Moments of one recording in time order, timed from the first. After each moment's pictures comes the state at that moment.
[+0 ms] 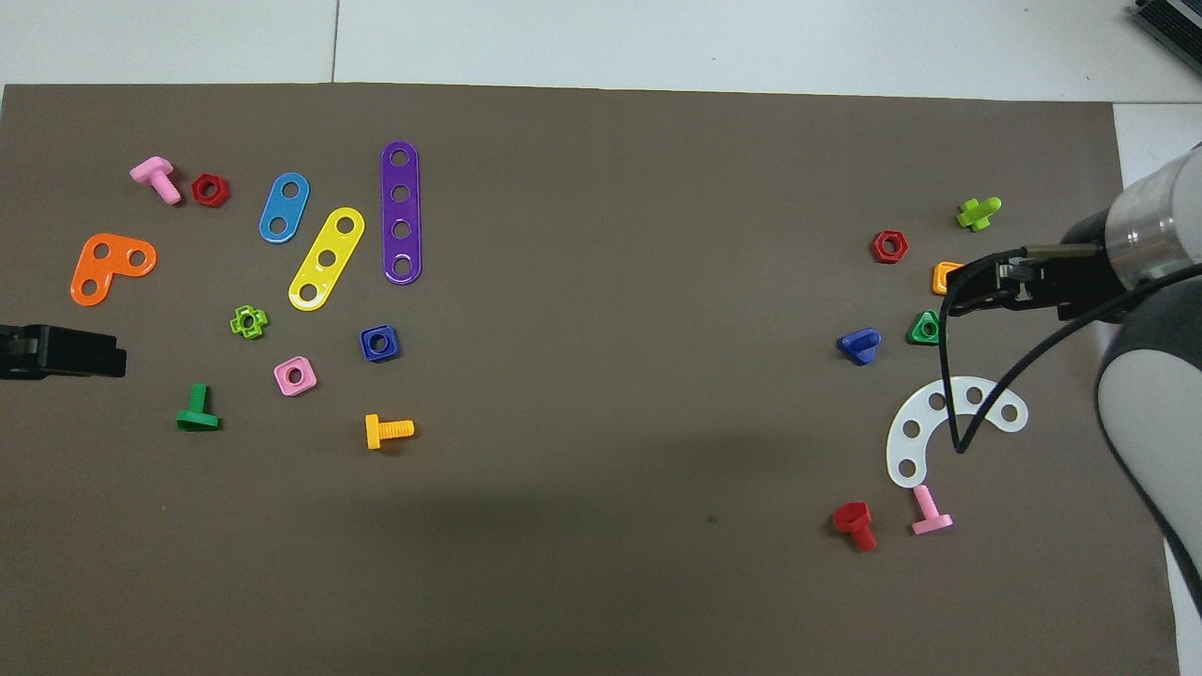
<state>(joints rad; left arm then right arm) -0.05 -0.18 -0.01 -1.70 0.00 1.55 -0.02 0.05 0.03 0.07 -1.56 -0.03 1.56 0.17</state>
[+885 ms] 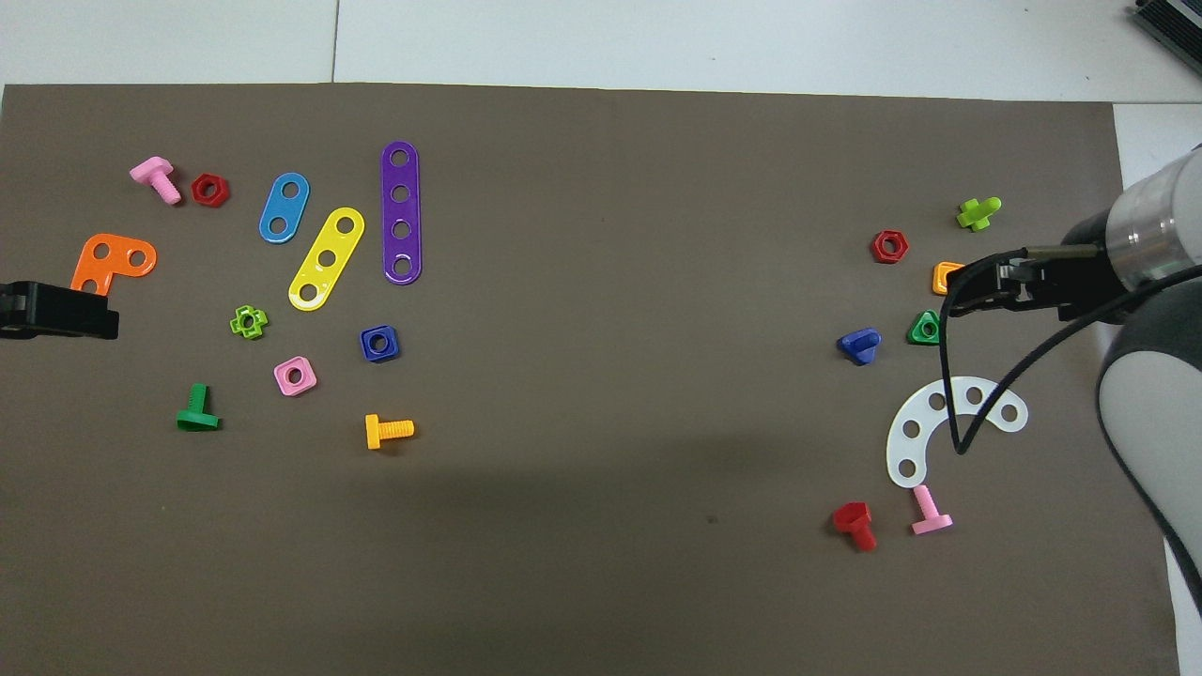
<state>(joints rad) -0.06 -0.06 -0.01 -1.56 0.00 1.53 -0.01 0.05 0.01 0.07 -1.56 -0.03 1.56 0.16</state>
